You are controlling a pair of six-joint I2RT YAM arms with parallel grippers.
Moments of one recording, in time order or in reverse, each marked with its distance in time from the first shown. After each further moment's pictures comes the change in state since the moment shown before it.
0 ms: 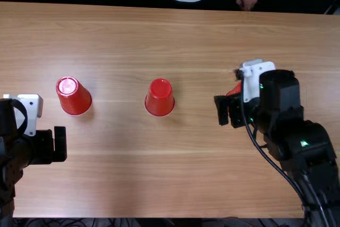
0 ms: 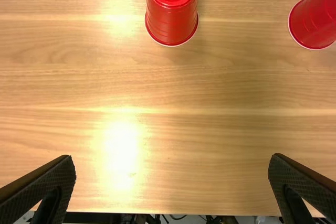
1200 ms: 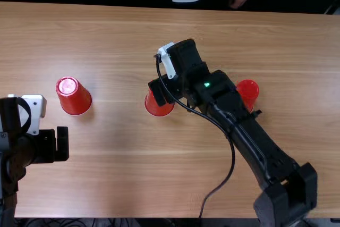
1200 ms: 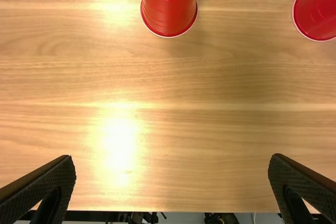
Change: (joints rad) left arm -0.001 0.013 -0.048 0.017 0.008 -0.001; right arm 0.237 0.587 0.297 0.106 -0.003 0.003
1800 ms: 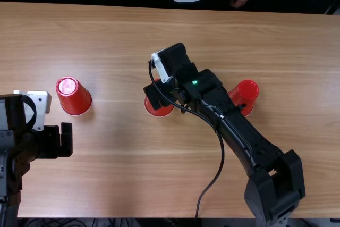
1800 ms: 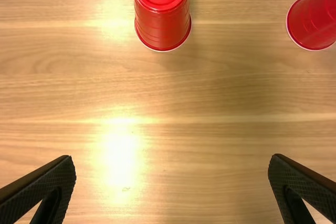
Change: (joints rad) left arm -0.033 0.001 -0.035 0.075 0.000 -0.001; right arm 0.025 0.090 0.008 0.000 0.000 0.001
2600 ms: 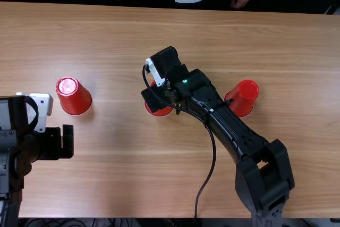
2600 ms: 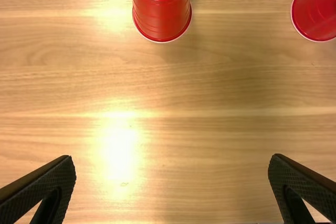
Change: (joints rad) left arm 0.000 0.000 -0.032 0.001 0.000 0.000; right arm 0.008 0.084 0.019 -0.001 0.000 0.000
